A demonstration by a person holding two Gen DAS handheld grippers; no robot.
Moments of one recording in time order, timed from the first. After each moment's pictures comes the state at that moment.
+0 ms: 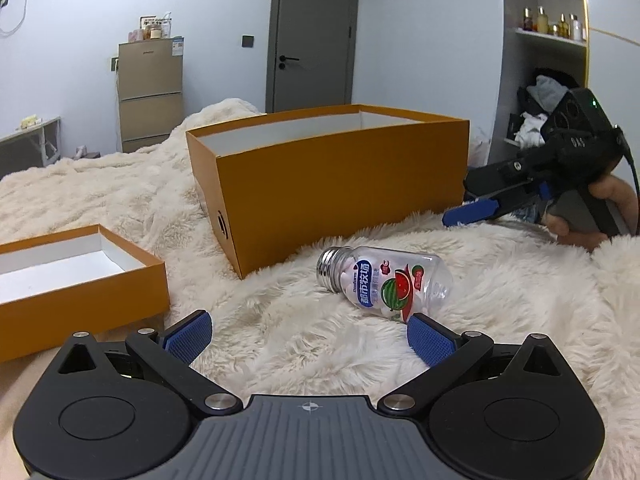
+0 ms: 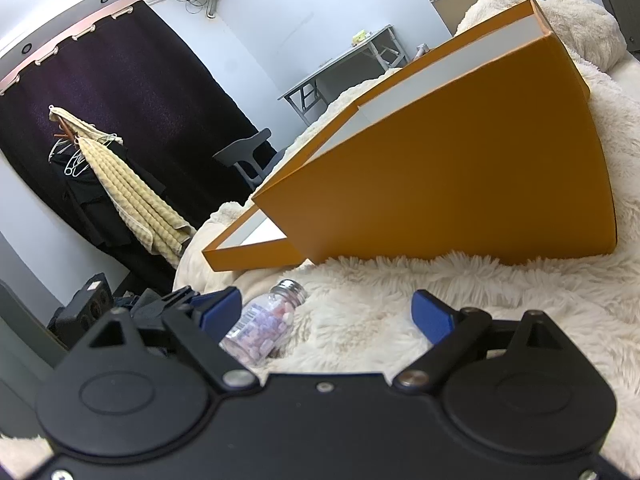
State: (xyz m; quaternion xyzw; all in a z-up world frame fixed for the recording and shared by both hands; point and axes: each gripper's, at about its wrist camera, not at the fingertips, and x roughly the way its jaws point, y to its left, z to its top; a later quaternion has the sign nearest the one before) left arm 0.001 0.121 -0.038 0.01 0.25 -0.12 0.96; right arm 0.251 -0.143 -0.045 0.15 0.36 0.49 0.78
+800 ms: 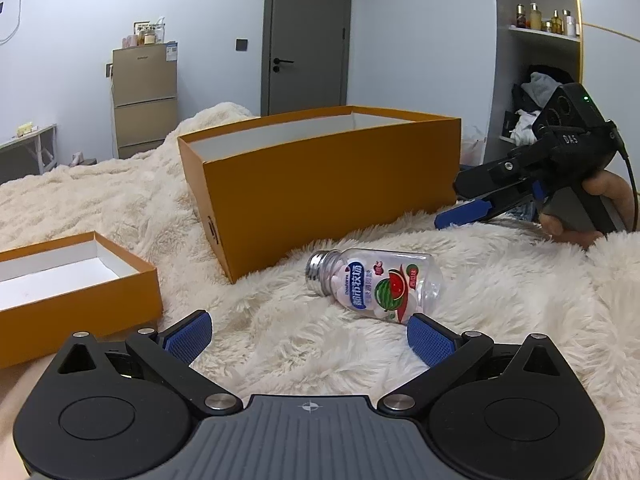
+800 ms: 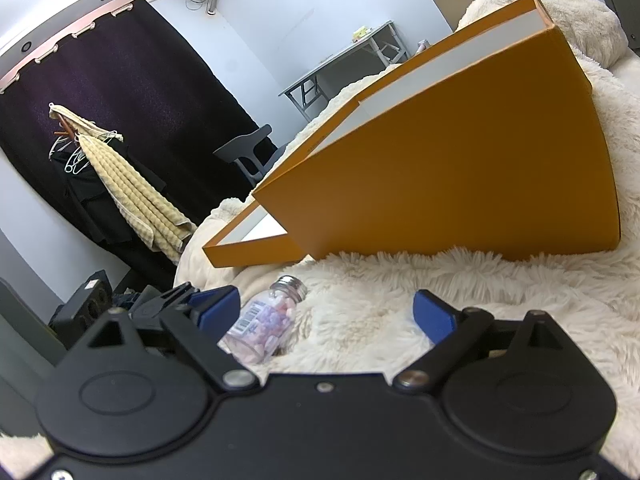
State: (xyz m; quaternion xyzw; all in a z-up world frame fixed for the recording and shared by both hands) left arm 0.001 0.115 -0.036 0.02 0.24 -0.13 0.96; right arm 0.248 -0.143 -0.044 0.15 0.36 0.50 0.78
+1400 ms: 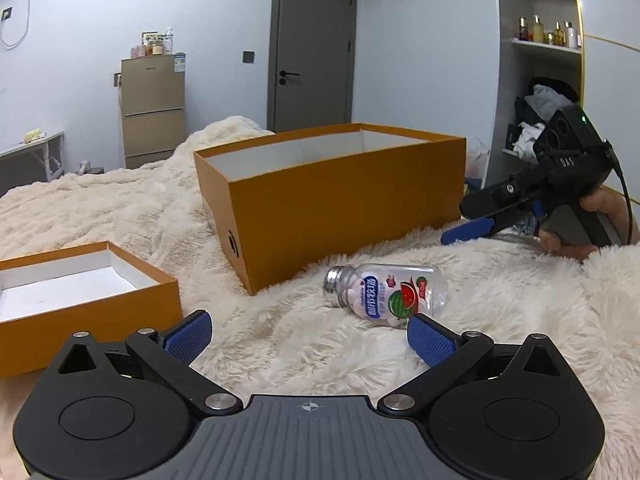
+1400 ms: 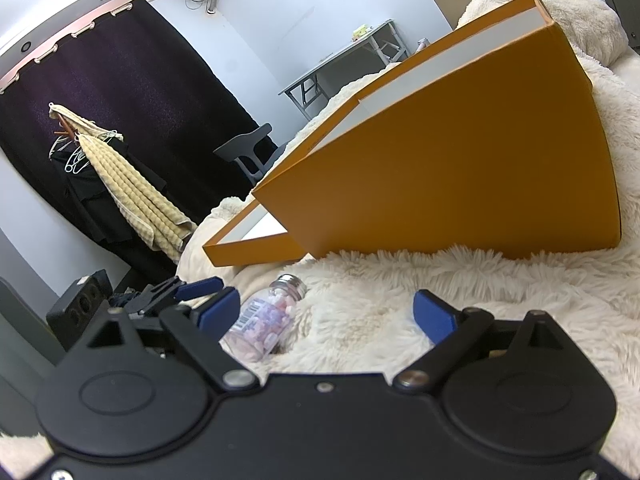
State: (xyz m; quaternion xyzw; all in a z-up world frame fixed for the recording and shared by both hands) left arm -0.011 0.136 -0.025 0.00 0.22 -0.12 0.97; right arm 0.250 -0.143 -0.047 0.15 0.37 0.50 0.77
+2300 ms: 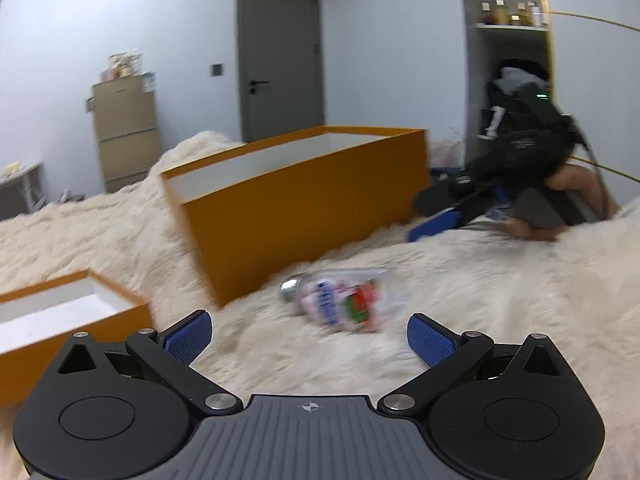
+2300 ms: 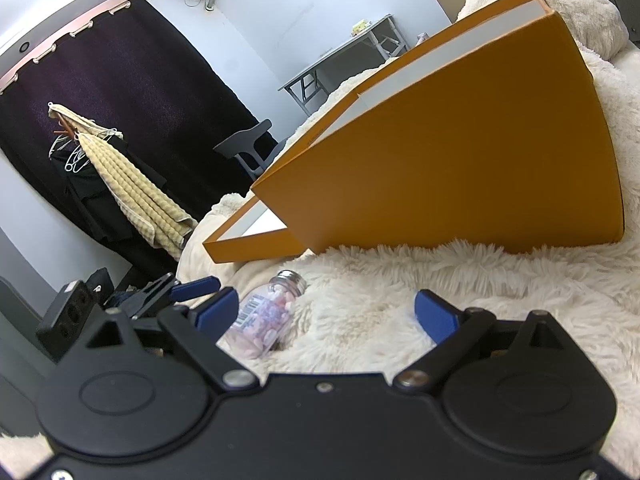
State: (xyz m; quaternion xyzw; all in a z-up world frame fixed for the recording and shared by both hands) left arm -0.021 0.093 -0.020 0.06 0.20 -0.18 0.96; right arm 0.250 -0.141 -0.048 0.15 0.37 0.50 0.77
